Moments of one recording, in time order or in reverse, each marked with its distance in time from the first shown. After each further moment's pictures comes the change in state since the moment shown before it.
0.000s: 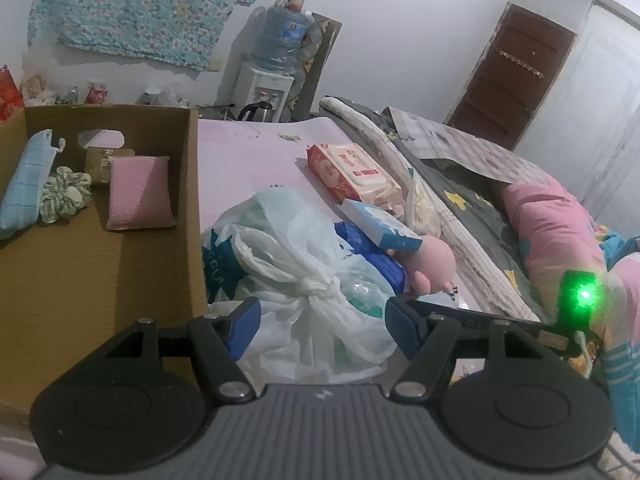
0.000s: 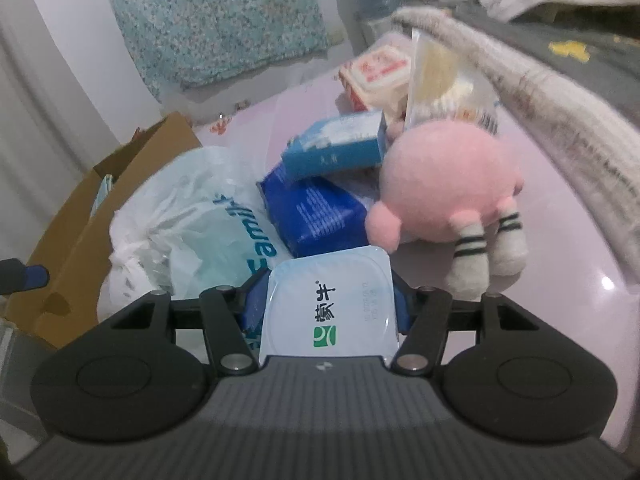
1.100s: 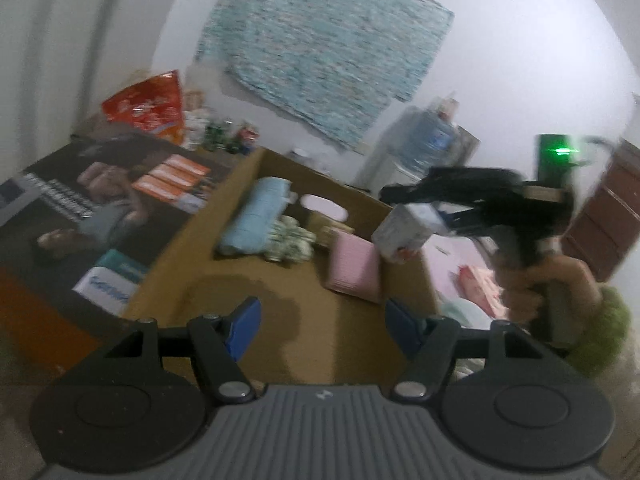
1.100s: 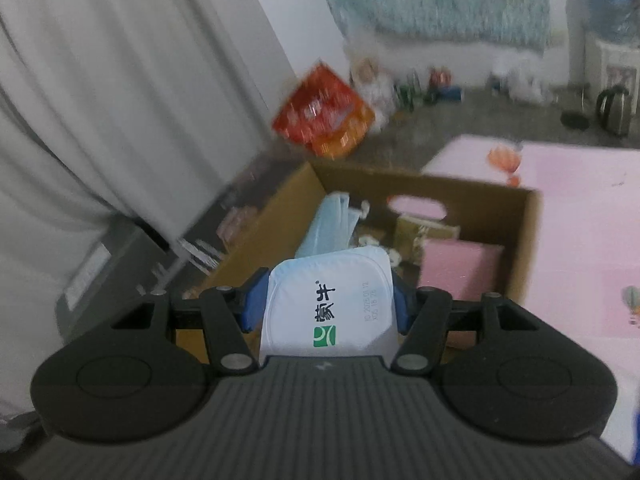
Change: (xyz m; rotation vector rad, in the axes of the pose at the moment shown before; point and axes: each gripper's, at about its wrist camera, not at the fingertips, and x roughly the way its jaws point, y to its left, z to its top) left arm -0.147 0.157 -0.024 -0.332 -0.277 0.287; right arm 0.140 0.338 0.150 -0.340 0.238 0.374
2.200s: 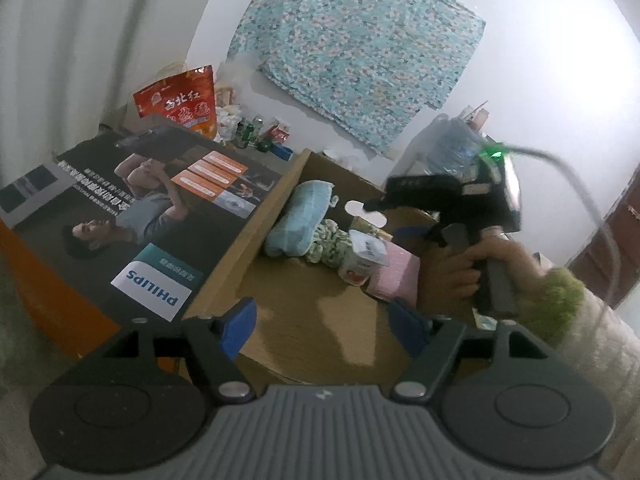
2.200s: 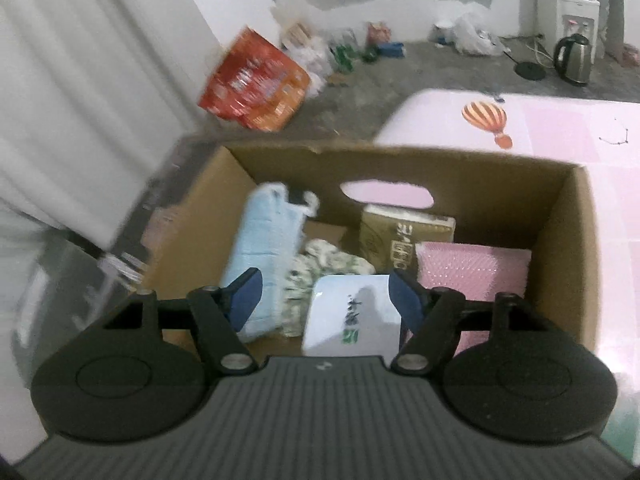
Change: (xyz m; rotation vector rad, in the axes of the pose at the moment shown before) left arm -0.004 0.023 0.003 -0.039 0.005 0.055; right arm 0.098 -0.025 0.014 0.139 0.054 -0.139
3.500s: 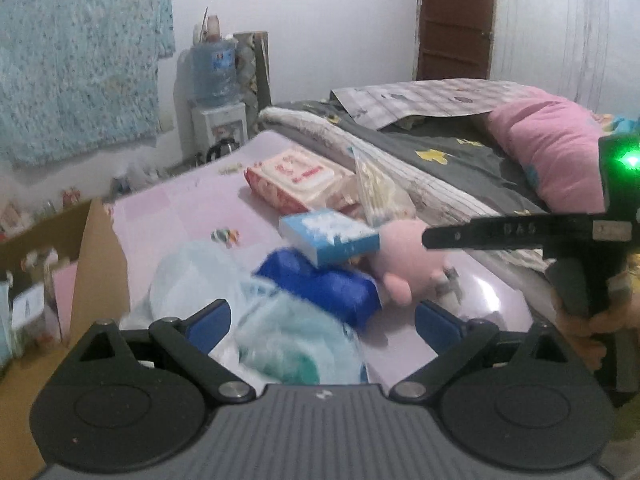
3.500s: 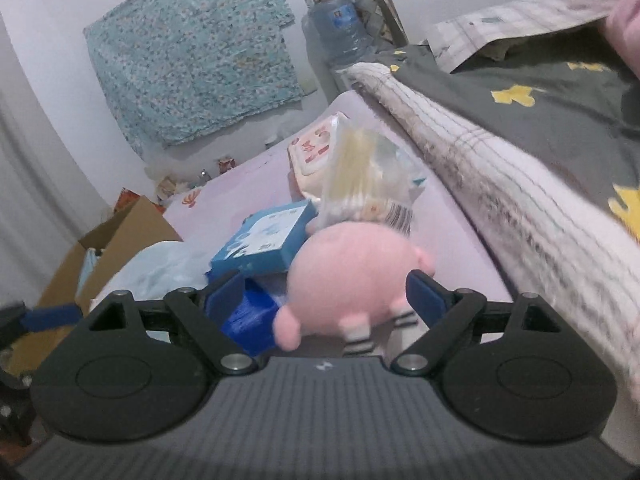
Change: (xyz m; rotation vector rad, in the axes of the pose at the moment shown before) left arm 0.125 -0.337 -0.141 0.783 0.162 -0.272; right arm -0.310 -0.316 -0.275 0.319 -0.430 -0.260
